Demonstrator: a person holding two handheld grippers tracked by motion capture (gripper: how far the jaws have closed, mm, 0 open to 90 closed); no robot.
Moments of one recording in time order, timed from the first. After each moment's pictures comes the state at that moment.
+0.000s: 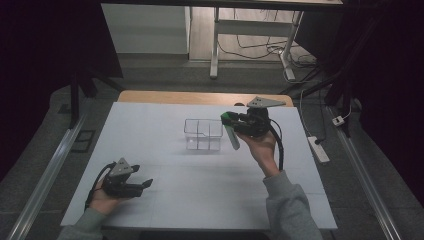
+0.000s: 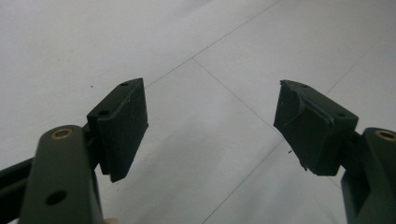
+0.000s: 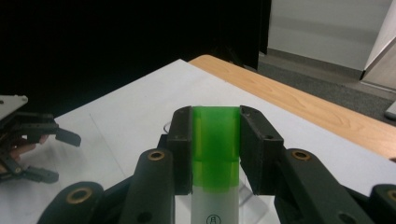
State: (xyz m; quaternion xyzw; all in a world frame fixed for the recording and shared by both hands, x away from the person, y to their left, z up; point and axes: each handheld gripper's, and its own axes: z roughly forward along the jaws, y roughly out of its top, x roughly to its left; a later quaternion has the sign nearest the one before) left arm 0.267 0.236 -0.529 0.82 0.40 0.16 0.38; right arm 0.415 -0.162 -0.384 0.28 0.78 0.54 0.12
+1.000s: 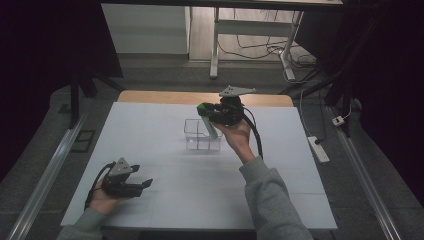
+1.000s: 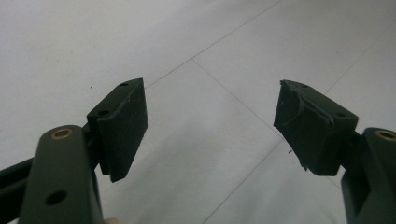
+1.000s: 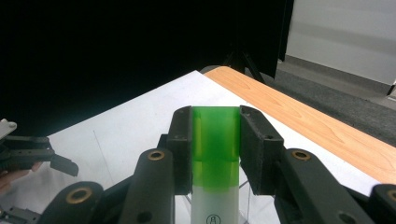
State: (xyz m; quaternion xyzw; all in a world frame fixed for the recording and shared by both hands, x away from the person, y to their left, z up) left arm 0.268 0.237 -0.528 0.82 0.40 0.16 0.38; right arm 0.447 -0.095 -0.387 0.25 0.79 0.55 0.11
